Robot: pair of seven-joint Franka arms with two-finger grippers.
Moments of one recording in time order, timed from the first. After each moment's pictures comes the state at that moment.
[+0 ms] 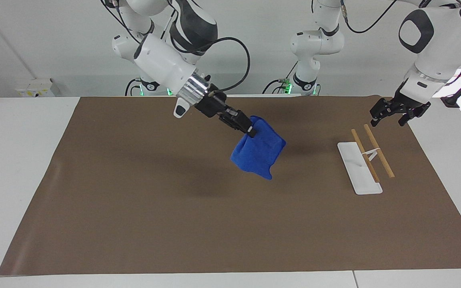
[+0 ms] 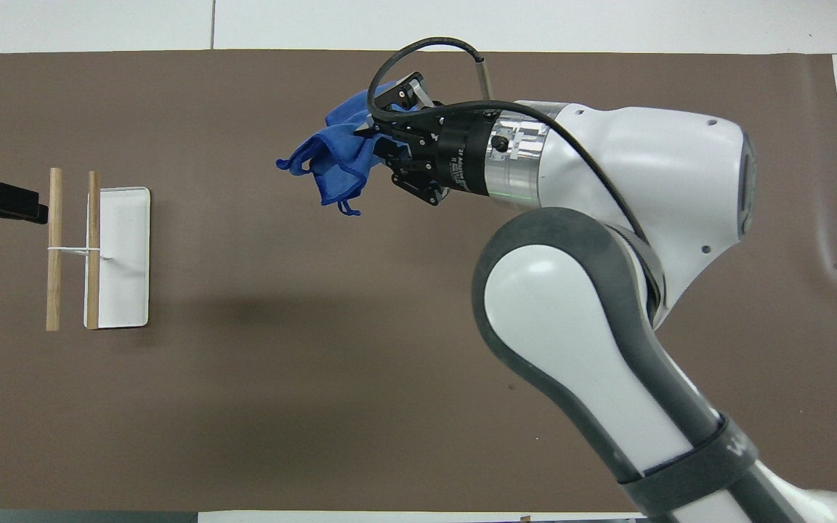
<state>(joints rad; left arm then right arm) -0.04 0.00 0.08 -1.70 -0.02 1.71 0.10 0.51 0.22 0.03 -1.65 1.03 2.55 0.87</state>
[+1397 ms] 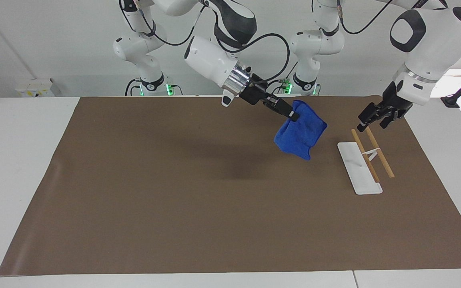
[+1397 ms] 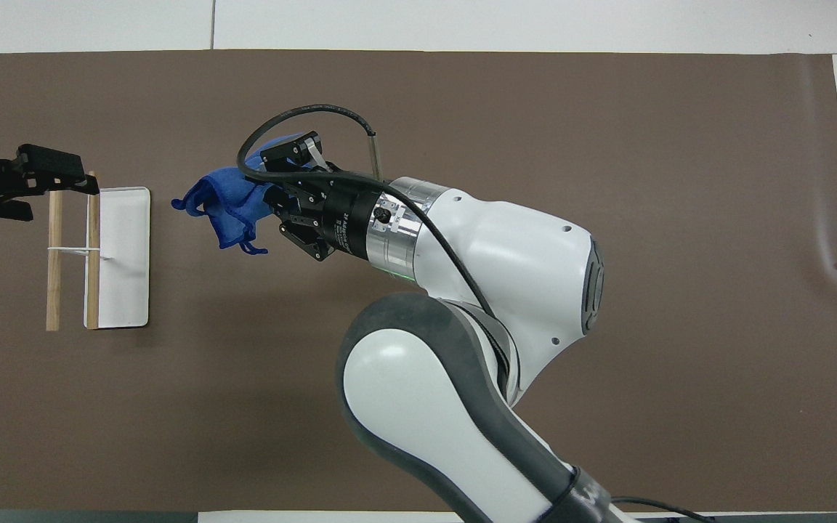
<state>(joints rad) -0.09 0.00 0.06 -1.71 -0.22 1.78 -0.29 0.70 0.26 0.03 -1.63 1.23 2.74 0.87</state>
